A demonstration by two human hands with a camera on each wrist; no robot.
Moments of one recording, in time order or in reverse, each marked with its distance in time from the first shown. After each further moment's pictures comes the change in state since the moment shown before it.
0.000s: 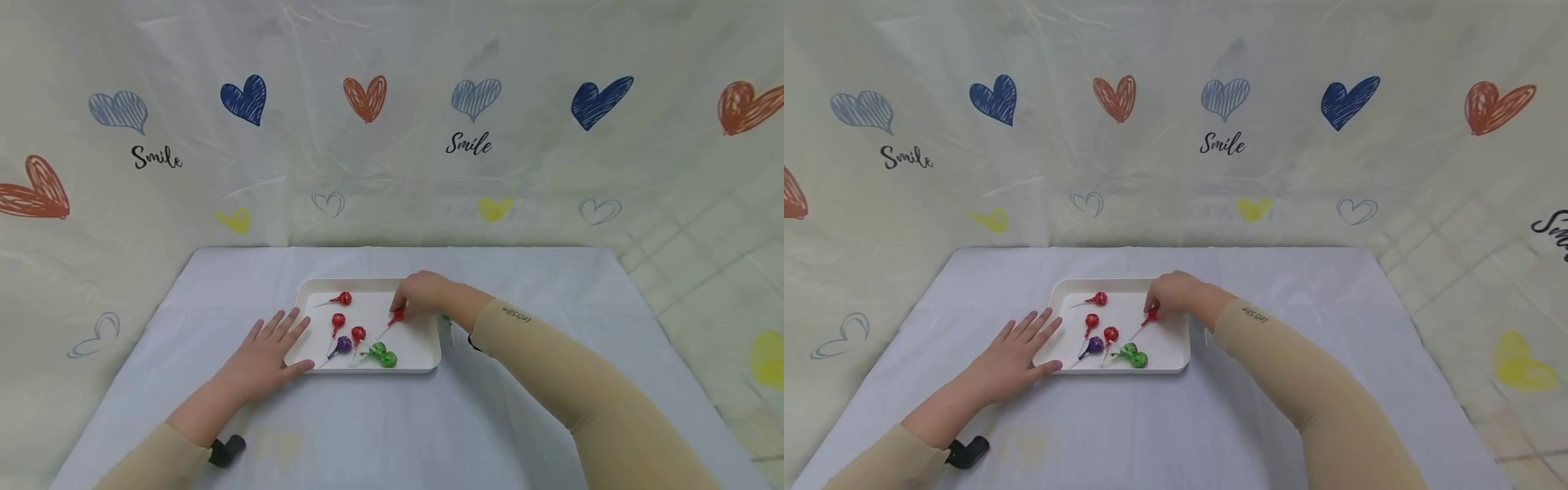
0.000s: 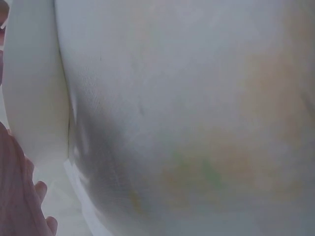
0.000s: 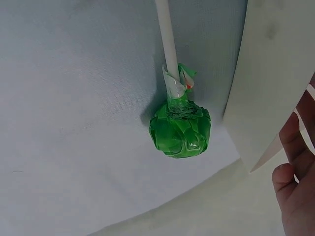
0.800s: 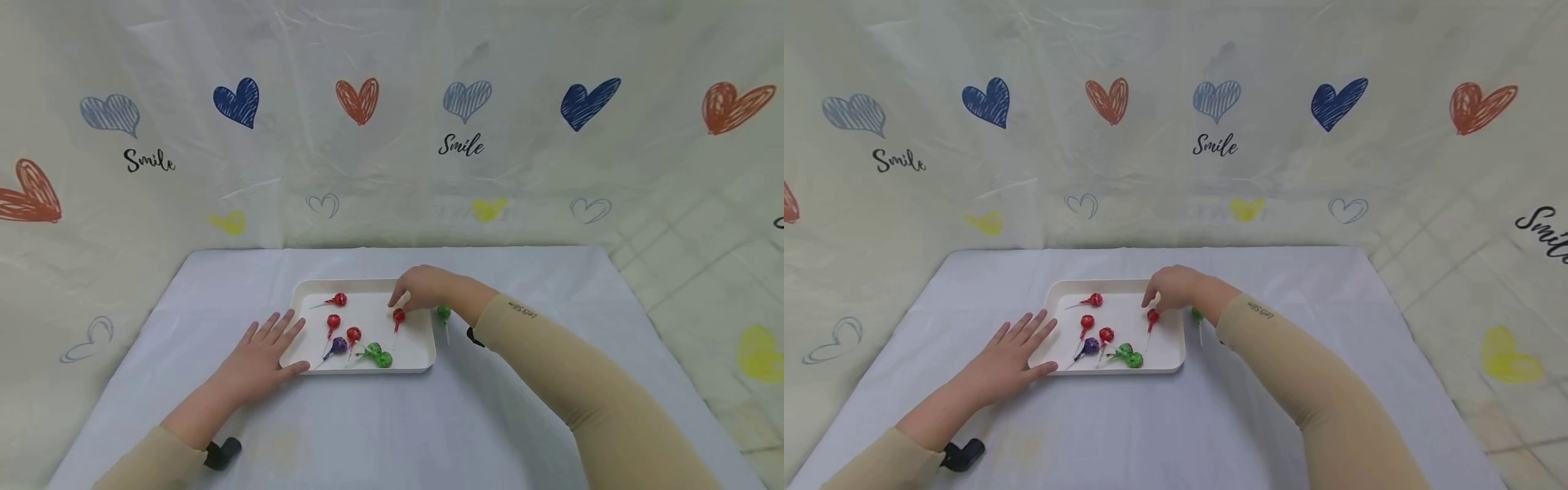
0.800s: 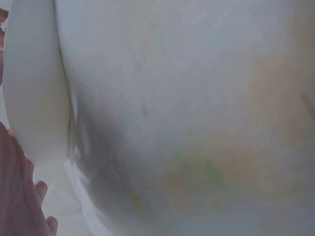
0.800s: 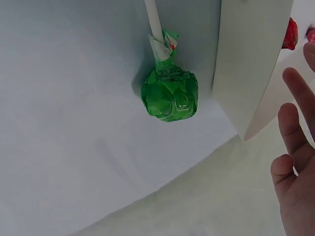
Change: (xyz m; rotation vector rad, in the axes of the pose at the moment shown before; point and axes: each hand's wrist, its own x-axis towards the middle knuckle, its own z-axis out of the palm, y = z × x) left_hand 0.001 0.000 0.001 0.001 0.015 0.003; right_hand -0.015 0.007 -0.015 0.027 0.010 -0.033
